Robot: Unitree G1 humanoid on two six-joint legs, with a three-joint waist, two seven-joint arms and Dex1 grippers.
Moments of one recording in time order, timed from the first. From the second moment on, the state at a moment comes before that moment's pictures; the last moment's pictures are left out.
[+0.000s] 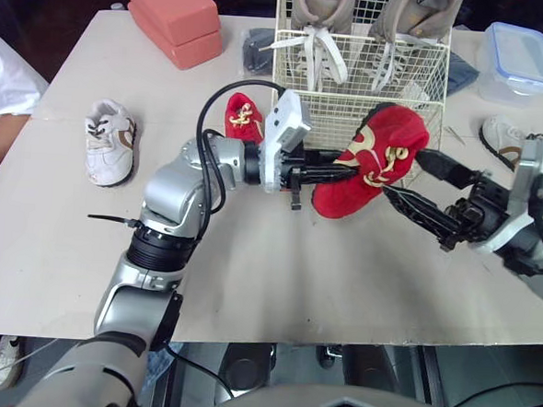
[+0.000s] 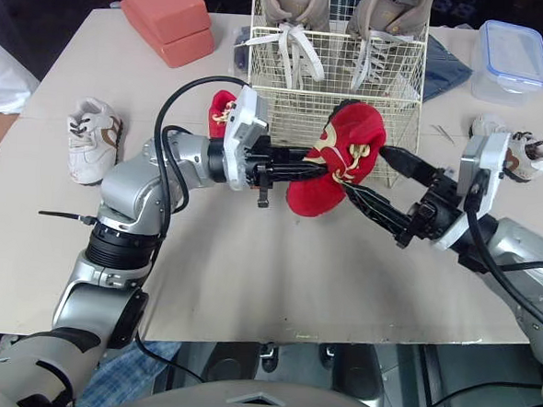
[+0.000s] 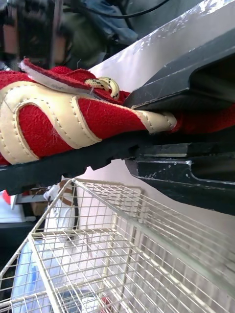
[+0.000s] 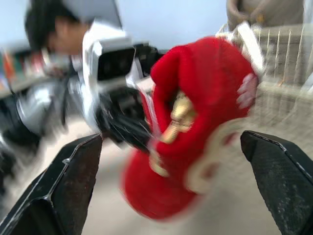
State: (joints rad) left arm -0.67 0.41 -0.16 -0.13 -0.51 0.62 -1.02; right arm -0.08 -0.77 -0.15 -0.64 1.34 0.54 0.31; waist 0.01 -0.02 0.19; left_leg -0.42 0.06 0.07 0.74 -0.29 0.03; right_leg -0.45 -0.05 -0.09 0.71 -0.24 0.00
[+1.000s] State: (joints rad) left arm -0.66 0.45 -0.09 -0.19 -0.54 0.63 -0.95; right arm -0.36 -0.64 -0.20 -0.65 1.48 0.61 -0.04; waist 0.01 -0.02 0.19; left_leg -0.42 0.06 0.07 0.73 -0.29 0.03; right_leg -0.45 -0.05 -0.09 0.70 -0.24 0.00
